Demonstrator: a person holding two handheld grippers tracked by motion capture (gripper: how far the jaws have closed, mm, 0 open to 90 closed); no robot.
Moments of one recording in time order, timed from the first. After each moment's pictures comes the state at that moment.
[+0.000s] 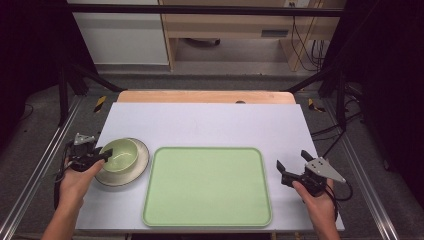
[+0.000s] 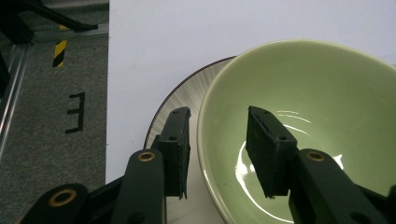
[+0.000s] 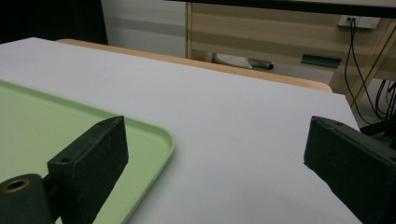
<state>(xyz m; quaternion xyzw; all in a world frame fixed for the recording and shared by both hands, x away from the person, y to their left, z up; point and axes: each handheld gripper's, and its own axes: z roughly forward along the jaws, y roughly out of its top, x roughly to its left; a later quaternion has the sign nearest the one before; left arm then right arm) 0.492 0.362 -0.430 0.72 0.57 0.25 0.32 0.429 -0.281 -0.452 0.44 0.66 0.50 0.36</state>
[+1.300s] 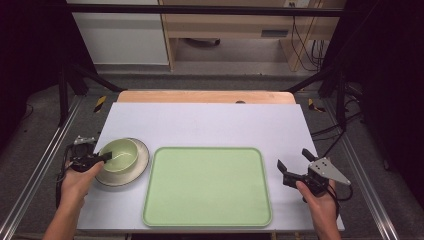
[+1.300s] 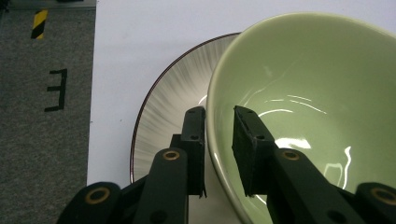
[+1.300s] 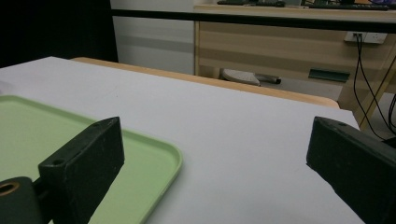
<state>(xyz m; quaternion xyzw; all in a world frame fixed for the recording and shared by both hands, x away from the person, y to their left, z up) 0.496 0.367 -0.443 0.71 0.60 0.20 0.32 0.426 -0.284 -0.448 0.42 0.64 0.53 0.36</state>
